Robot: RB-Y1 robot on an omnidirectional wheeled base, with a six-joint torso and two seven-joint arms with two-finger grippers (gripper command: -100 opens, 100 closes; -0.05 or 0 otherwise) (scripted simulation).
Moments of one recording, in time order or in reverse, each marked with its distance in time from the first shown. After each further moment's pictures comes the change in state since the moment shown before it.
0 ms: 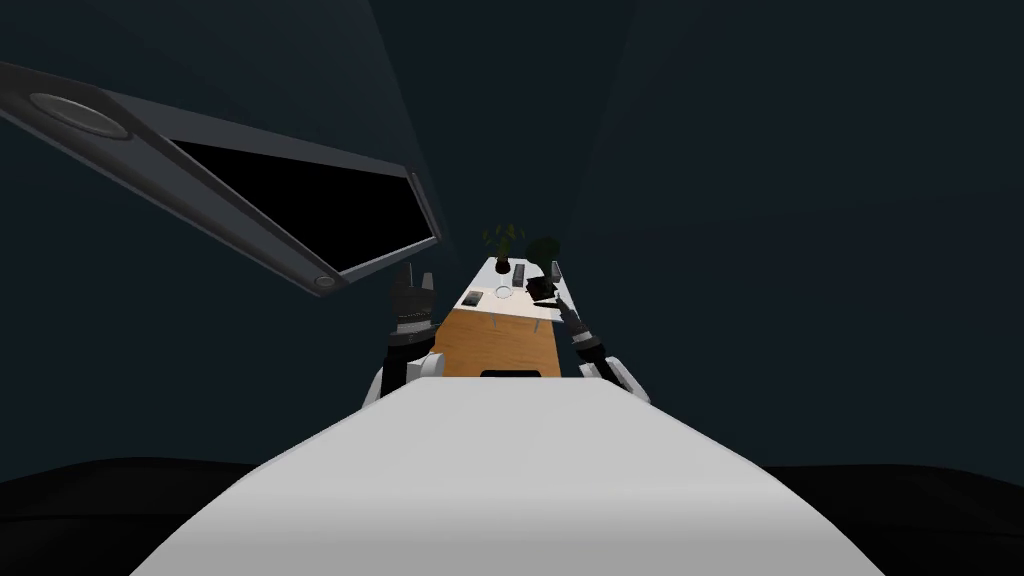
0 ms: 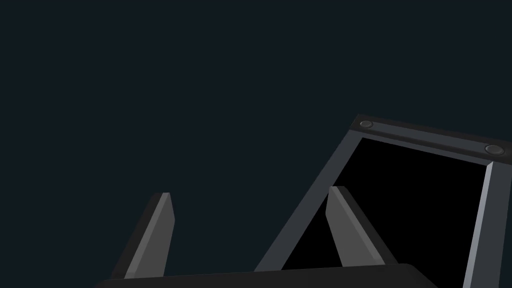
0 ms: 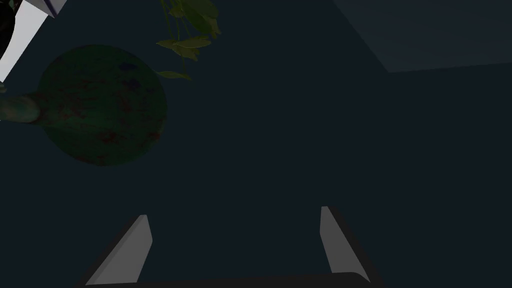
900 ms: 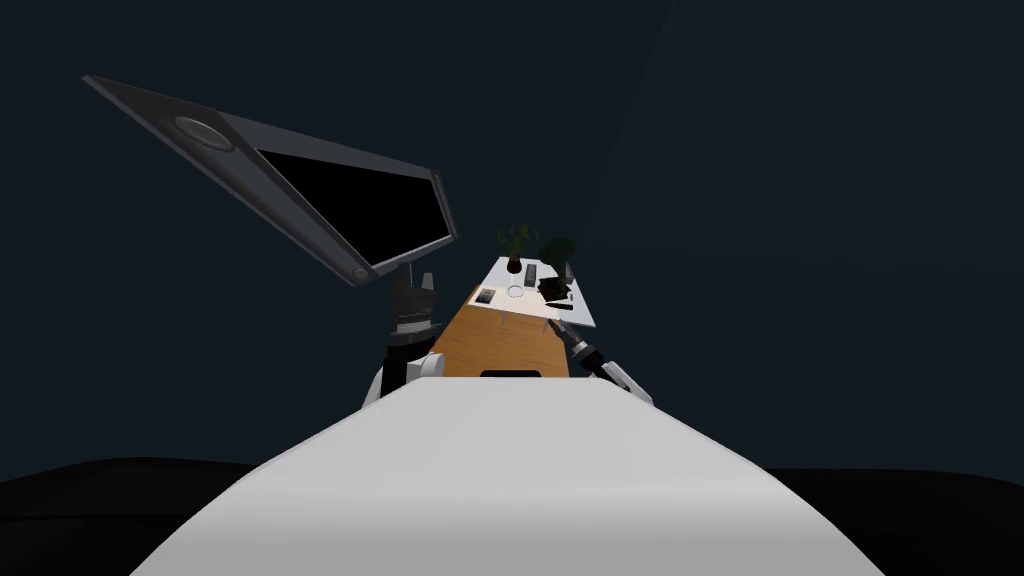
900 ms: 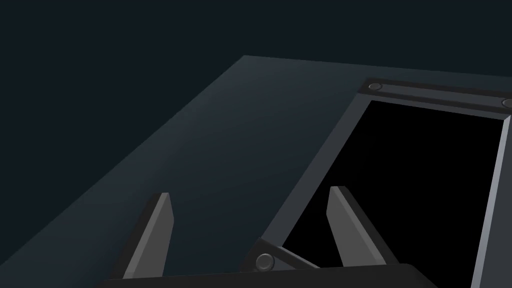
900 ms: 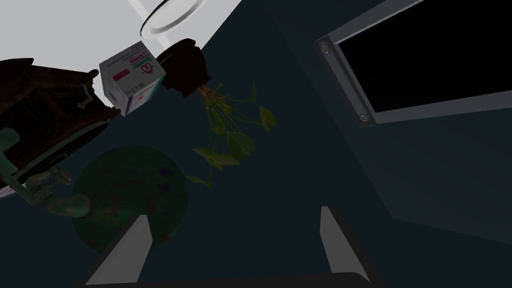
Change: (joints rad) left arm 0.000 0.000 0.000 0.000 0.000 0.000 0.000; right arm -0.050 -0.144 0.083 0.274 0.167 0.008 0.073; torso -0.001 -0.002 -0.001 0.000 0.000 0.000
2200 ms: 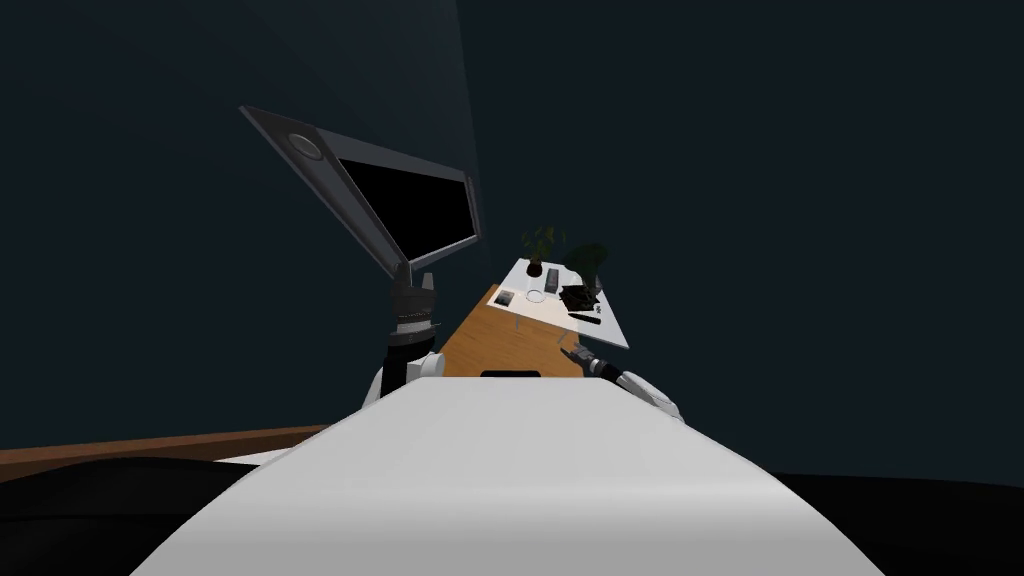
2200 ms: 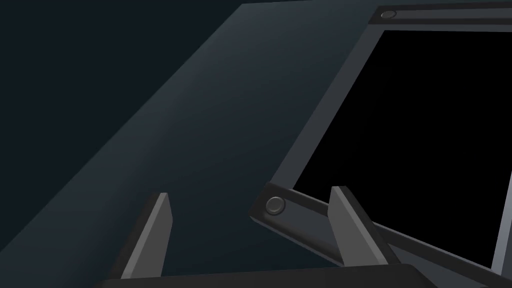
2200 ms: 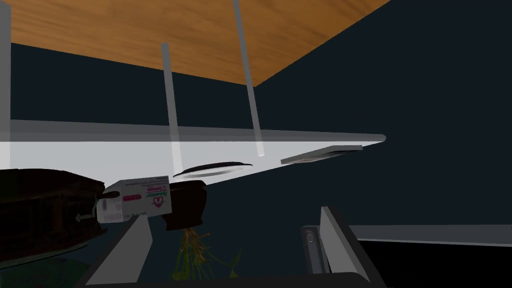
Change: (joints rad) left arm 0.000 0.000 0.000 0.000 0.000 0.000 0.000; right arm -0.073 -0.185 0.108 0.388 0.244 0.030 0.114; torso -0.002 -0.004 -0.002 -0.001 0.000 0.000
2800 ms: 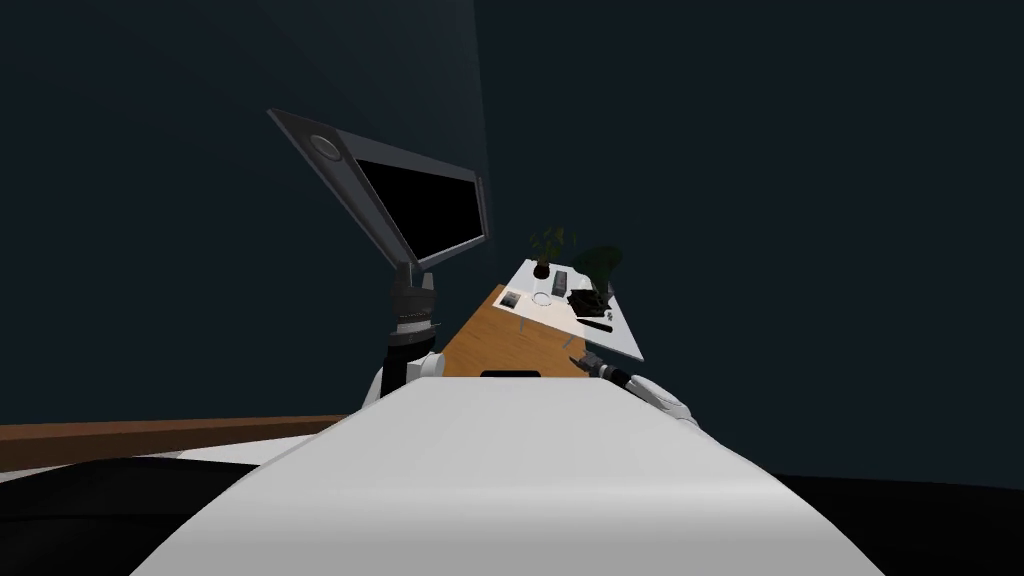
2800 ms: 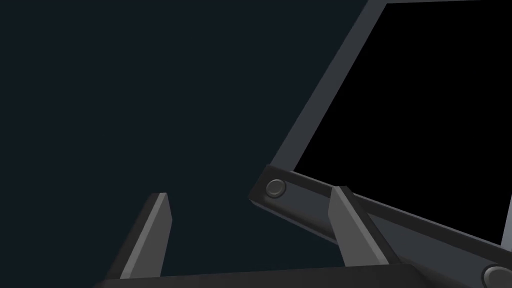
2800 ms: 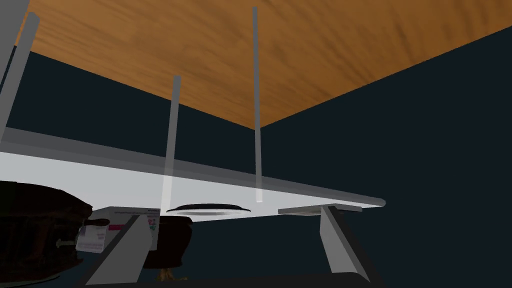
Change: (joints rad) left arm 0.000 0.000 0.000 0.000 0.000 0.000 0.000; right arm -0.021 -0.055 0.029 0.120 0.076 0.014 0.039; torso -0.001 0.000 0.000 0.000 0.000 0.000
